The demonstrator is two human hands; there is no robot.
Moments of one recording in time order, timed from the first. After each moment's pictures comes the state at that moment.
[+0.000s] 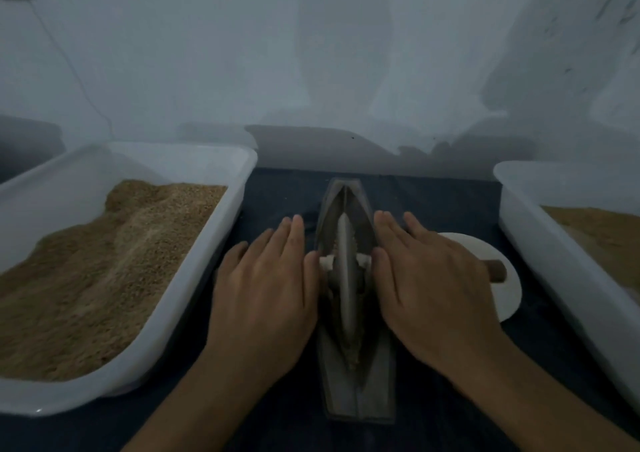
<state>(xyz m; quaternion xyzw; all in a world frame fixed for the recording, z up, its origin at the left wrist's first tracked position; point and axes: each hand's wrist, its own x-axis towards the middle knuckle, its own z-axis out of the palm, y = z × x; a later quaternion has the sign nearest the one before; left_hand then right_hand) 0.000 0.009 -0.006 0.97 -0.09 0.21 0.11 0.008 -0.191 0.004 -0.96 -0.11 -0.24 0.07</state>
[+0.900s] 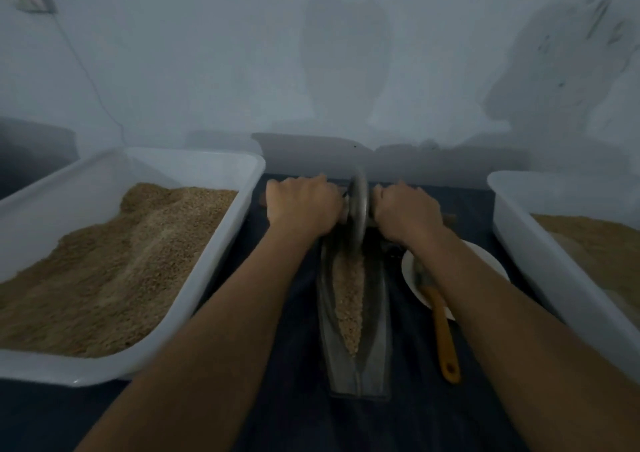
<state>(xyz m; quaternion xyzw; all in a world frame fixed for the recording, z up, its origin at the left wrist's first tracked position) 0.121 -0.028 0.038 0.99 -0.05 0.16 -0.02 0.119 -0.188 0.037 -0.99 0.02 -0.08 0.13</state>
